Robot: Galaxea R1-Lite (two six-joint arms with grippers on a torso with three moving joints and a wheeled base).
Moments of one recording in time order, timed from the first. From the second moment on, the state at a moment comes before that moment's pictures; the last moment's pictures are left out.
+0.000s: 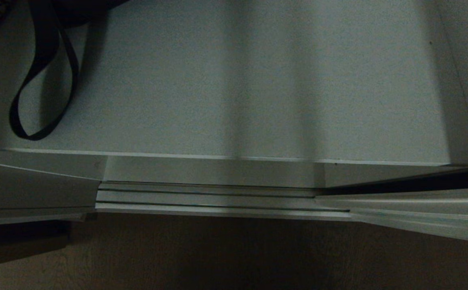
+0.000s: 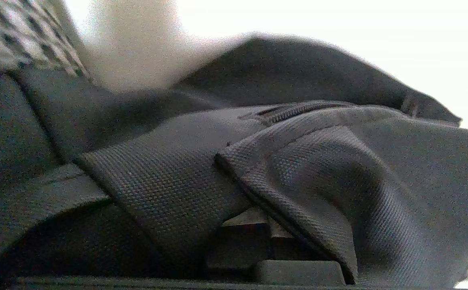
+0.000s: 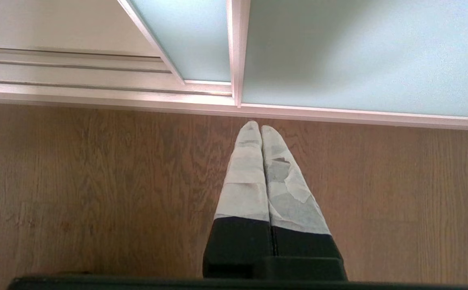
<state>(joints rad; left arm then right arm) -0.40 1.53 -1.80 -0.41 0.11 0.08 0.00 0.00 0.00 0.00 -0.02 0.03</state>
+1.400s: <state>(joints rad) -0.31 1.50 -1.82 0.08 0.26 0.40 0.00 0.00 0.00 0.00 -0.02 0.03</state>
